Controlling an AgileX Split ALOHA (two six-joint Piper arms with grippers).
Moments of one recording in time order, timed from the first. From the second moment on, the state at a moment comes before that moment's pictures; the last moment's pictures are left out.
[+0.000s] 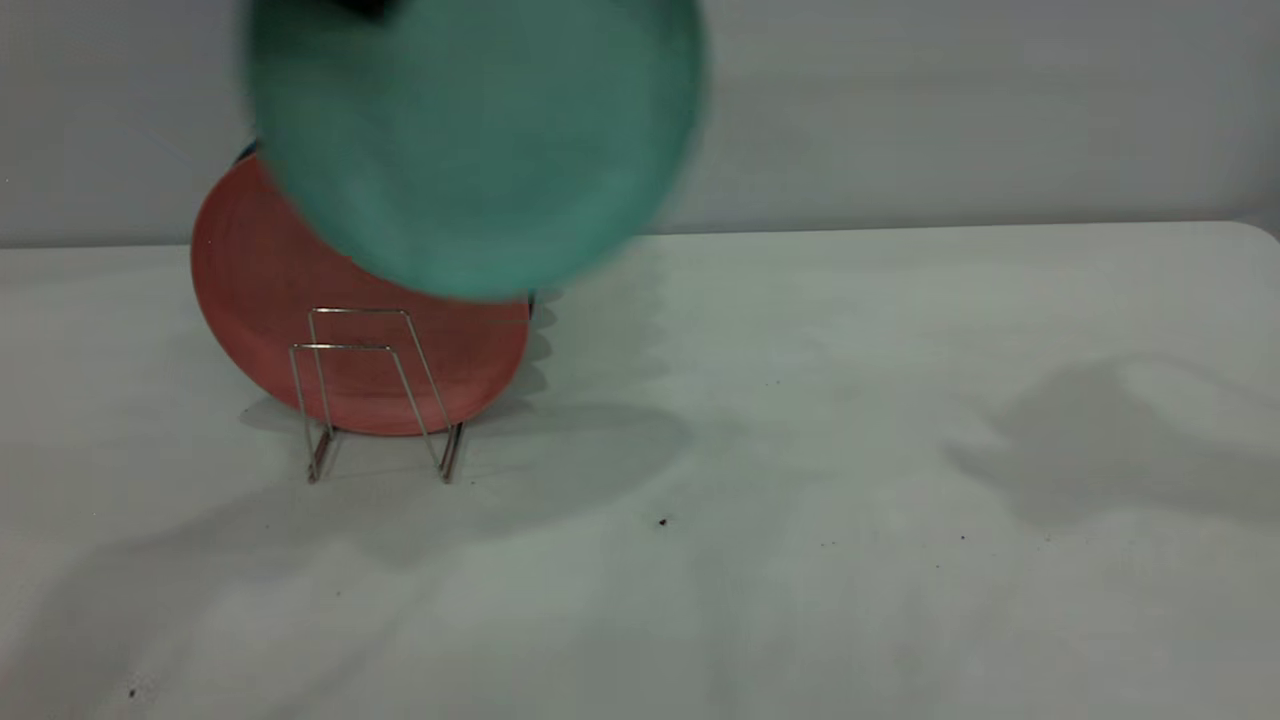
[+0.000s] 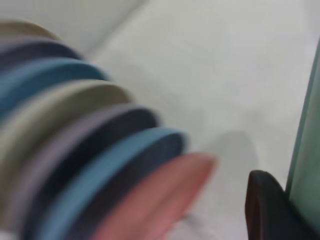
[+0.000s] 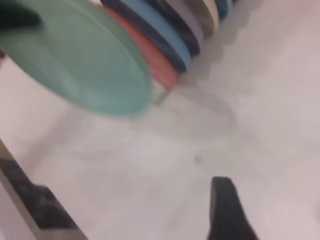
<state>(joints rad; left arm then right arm) -0.16 1.65 -1.29 -0.67 0.57 1.07 -0.10 1.75 -1.54 0.86 1.20 -0.86</state>
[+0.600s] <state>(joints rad) 0.00 1.59 -1.28 -0.64 0.64 1.85 0.01 1.23 -1.03 0.58 1.21 -0.63</state>
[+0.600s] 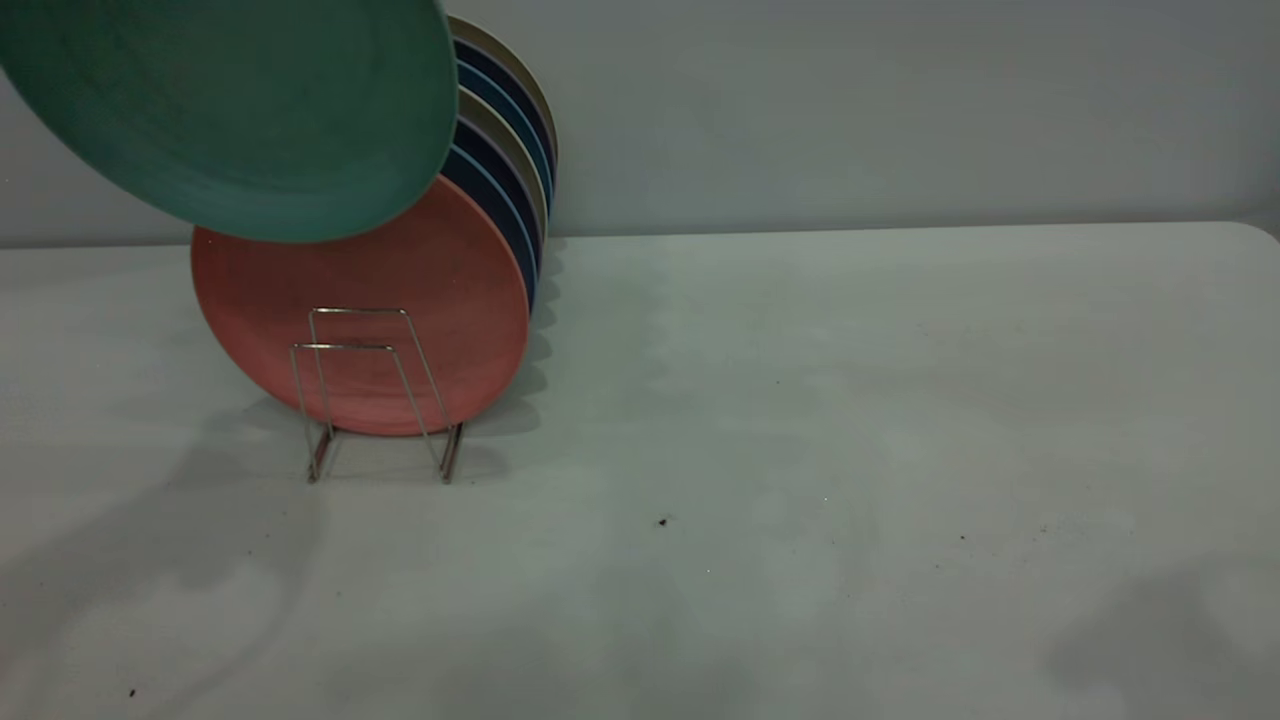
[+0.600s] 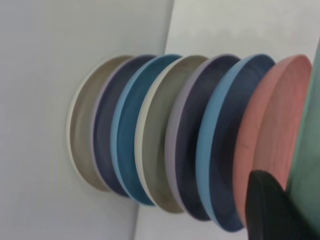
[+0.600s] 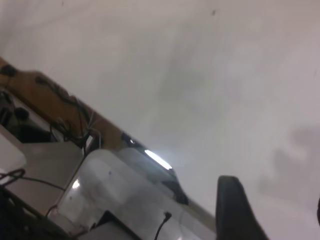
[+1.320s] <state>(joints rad) 0.00 1.75 -1.28 -0.66 0.56 1.97 0.01 0.69 -0.61 0.49 1.17 -0.52</state>
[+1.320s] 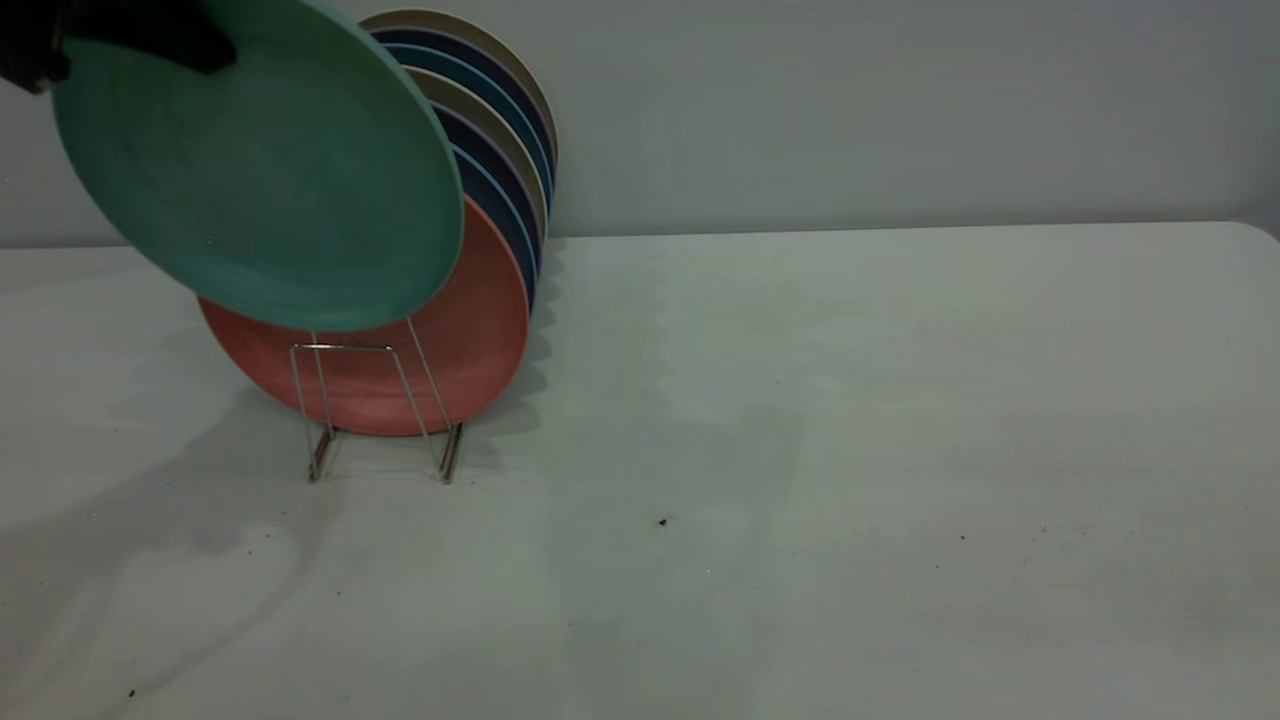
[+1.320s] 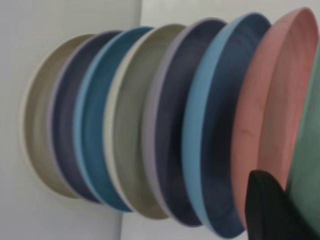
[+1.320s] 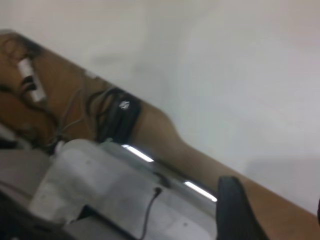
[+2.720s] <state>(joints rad) 0.00 1.89 -1.28 -0.68 0.54 1.82 0.01 0.32 -0.49 0.18 1.15 -0.29</state>
